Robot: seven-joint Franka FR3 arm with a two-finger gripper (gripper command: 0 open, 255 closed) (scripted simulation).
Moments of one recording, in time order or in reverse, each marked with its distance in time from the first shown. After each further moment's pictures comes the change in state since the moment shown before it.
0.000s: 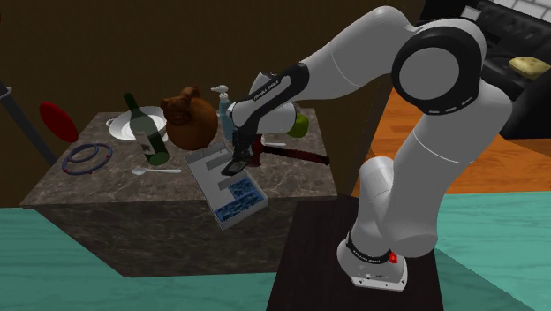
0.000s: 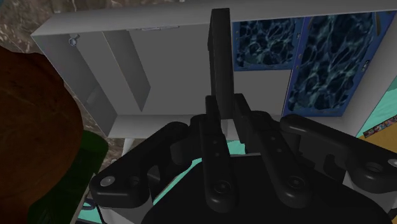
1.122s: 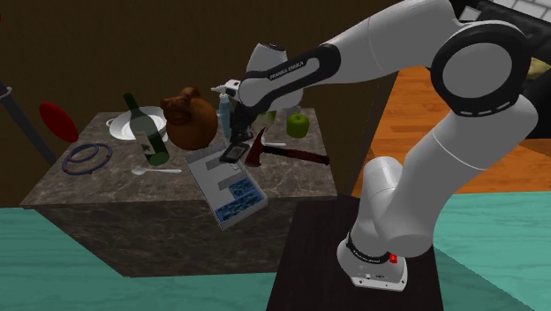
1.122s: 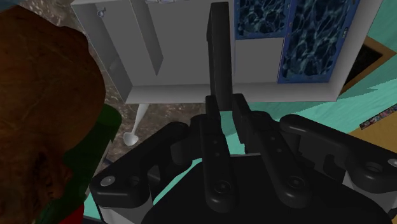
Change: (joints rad) arm -0.124 -0.163 0.108 0.069 -0.256 -0.187 0.231
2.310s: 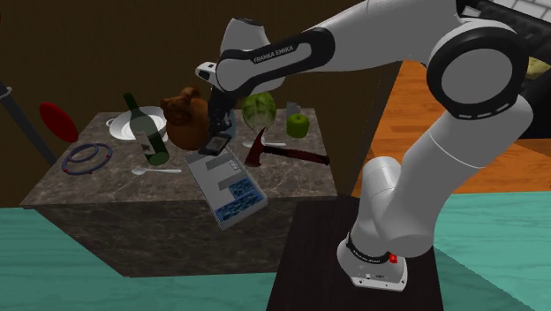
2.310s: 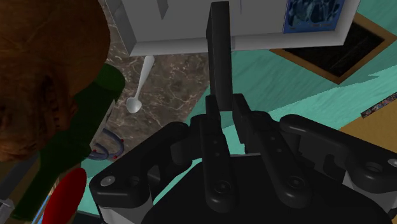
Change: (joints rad) arm 0.024 0.031 0.098 0.179 -0.022 -0.134 0.154
